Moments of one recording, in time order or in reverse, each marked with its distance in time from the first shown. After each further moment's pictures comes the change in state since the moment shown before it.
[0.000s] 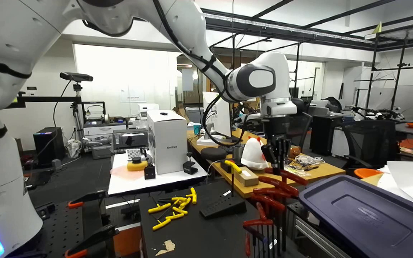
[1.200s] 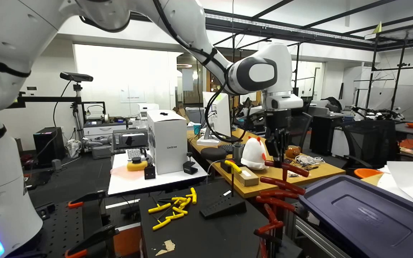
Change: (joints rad) arm -0.027 -0.031 0.027 0.004 0.055 -0.001 -0.189
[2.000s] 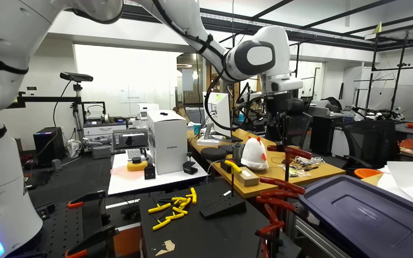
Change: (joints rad) arm 0.014 -0.079 -0.001 -0.012 -0.021 0.000 -0.016
